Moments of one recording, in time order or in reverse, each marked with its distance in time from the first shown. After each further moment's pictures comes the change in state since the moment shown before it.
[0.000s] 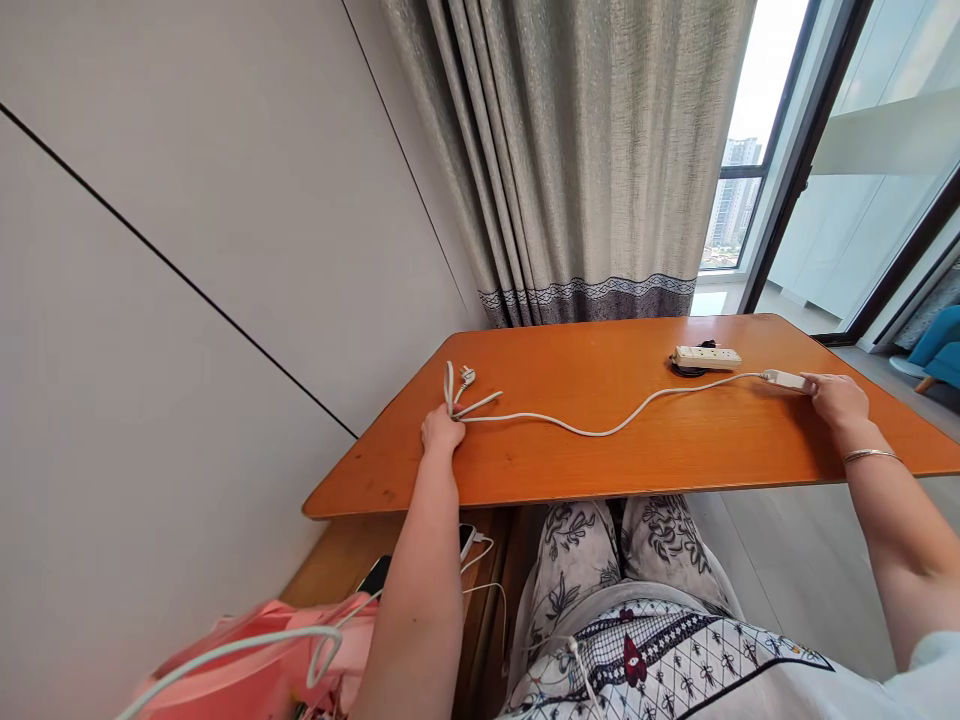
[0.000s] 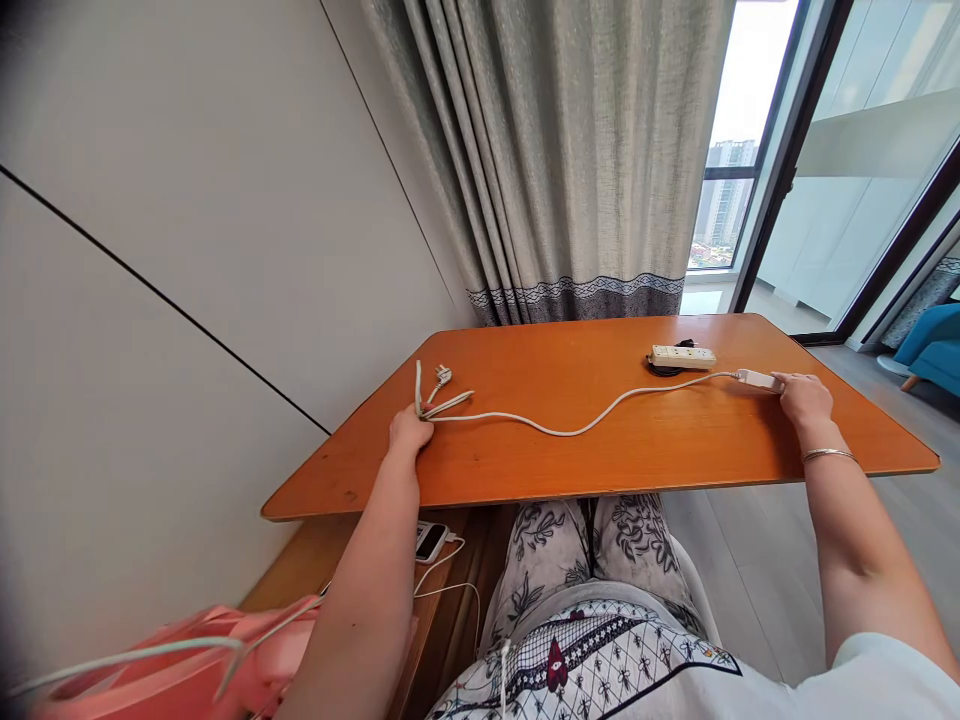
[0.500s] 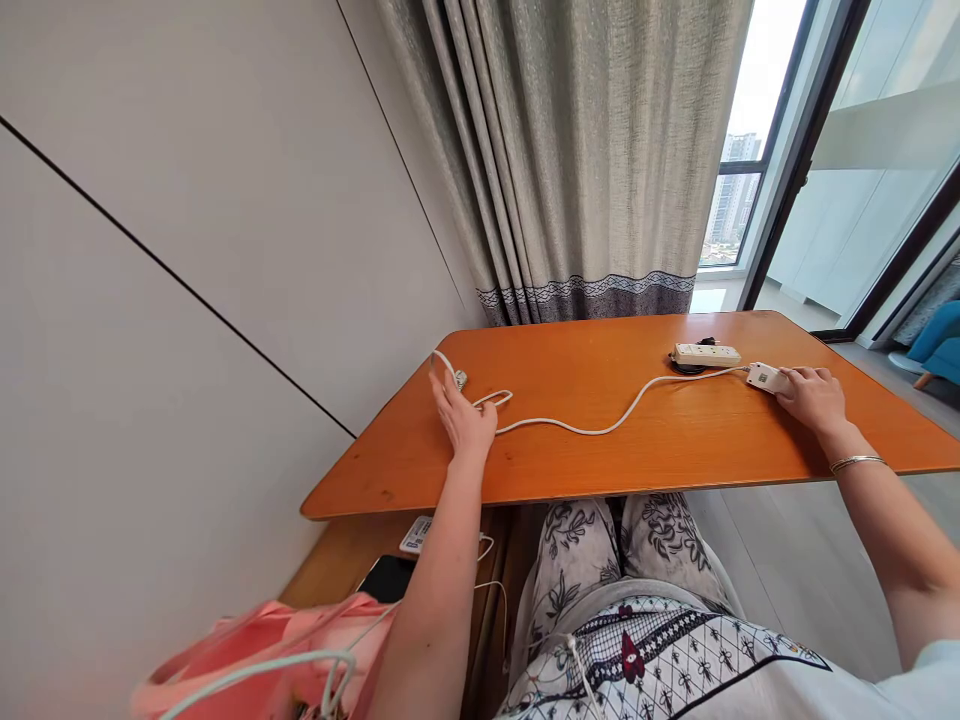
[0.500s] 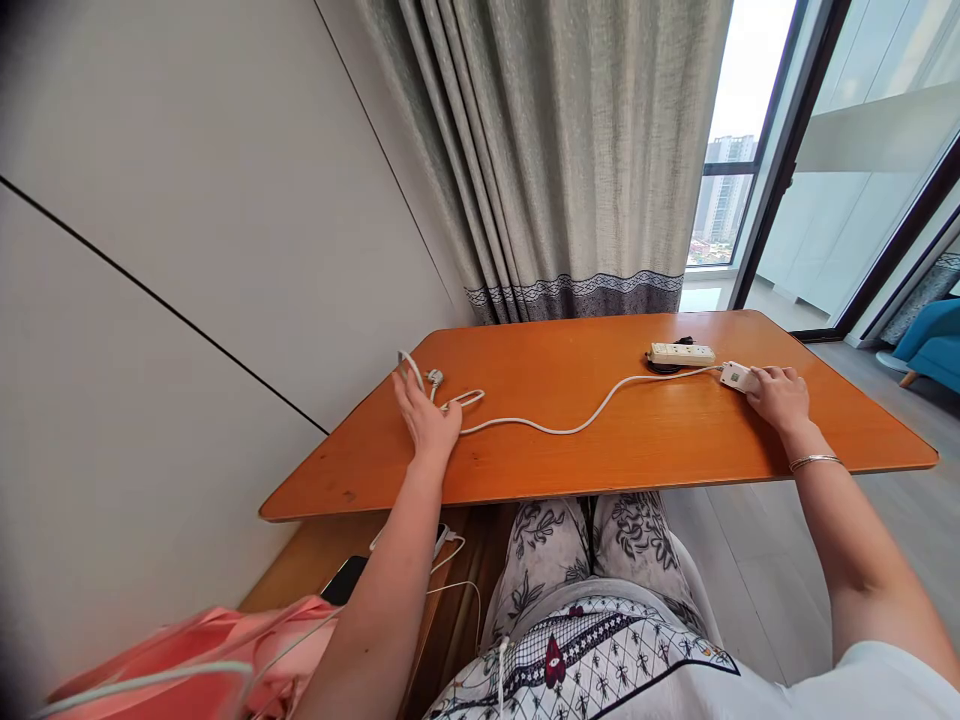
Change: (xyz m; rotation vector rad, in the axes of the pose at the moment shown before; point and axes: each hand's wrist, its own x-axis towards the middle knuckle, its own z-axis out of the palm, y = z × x) left_hand -0.055 0.057 0.018 0.055 0.156 0.329; right_hand -0.019 -0.029 0.009 -0.084 0.159 -0.207
